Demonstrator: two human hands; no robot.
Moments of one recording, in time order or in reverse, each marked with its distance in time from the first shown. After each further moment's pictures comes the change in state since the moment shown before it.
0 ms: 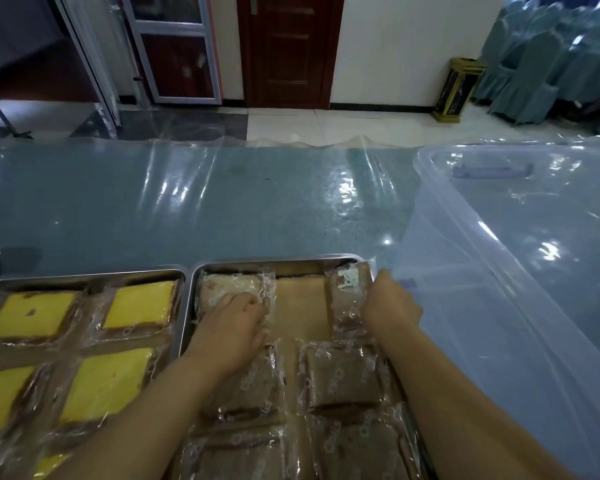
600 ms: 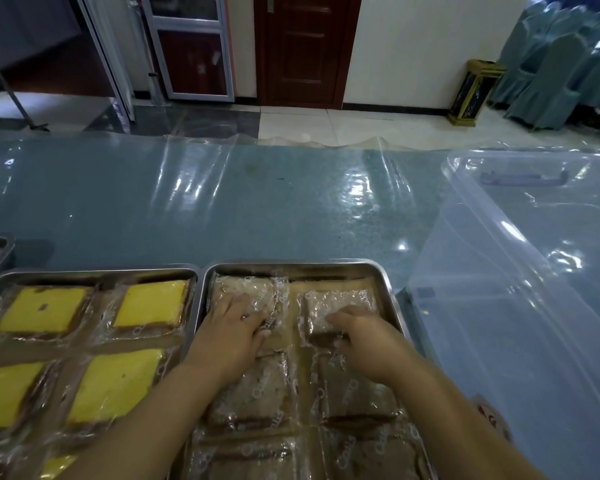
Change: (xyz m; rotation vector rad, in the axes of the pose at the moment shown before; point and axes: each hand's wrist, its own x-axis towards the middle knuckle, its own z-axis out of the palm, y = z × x) left_hand -0.002 -0.027 0.017 0.073 -0.126 -0.140; right_hand -0.032 -0.007 0.017 -0.043 -0.319 -0.624
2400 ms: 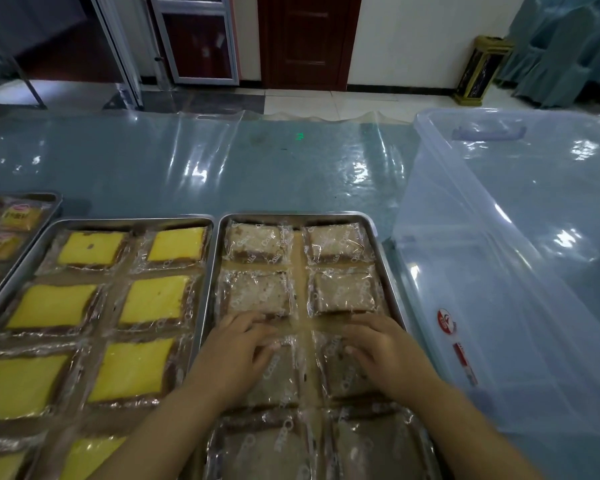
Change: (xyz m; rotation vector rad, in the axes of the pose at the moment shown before) left_hand -0.152 0.049 -0.001 -0.255 0.121 0.096; right_hand -0.141 0.016 0.052 0.052 0.276 -0.238
